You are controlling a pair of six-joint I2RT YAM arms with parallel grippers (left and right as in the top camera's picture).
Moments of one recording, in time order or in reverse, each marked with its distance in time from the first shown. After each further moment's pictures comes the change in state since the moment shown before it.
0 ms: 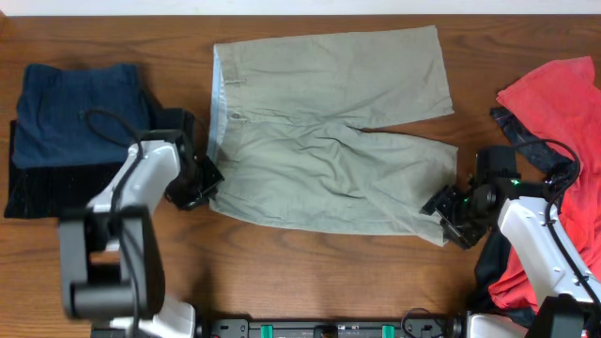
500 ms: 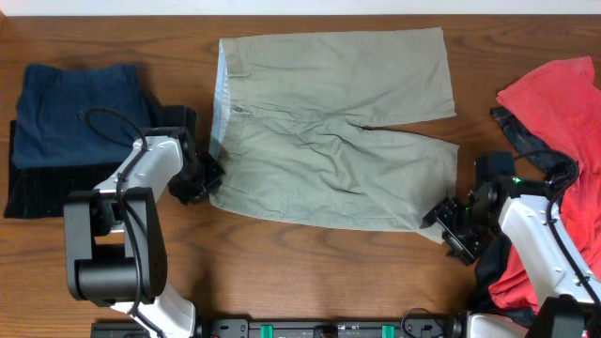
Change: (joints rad) left arm 0.000 0.113 0.019 0.090 -0.007 -0.079; right arm 0.000 0.000 0.011 -0.186 0.024 0.077
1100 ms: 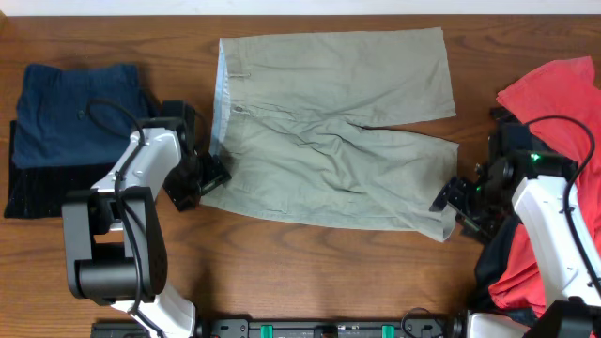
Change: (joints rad) left arm 0.000 0.006 0.058 -0.132 -0.008 0.094; right arm -0.018 0.024 0.210 -0.140 0.040 -0.186
